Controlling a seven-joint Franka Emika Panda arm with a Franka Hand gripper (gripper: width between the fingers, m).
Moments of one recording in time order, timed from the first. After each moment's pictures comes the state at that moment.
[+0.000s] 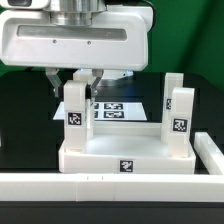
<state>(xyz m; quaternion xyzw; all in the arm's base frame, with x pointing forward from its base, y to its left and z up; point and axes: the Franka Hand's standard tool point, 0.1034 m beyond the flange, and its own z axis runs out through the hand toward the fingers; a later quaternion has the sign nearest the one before) 0.586 -0.074 0.117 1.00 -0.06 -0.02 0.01</state>
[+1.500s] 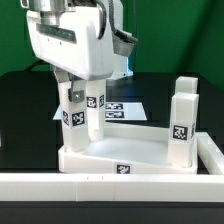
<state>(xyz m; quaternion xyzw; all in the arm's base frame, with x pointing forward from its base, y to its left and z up) 0.583 -0.081 0.115 0.82 -0.57 -0.01 -0.02</state>
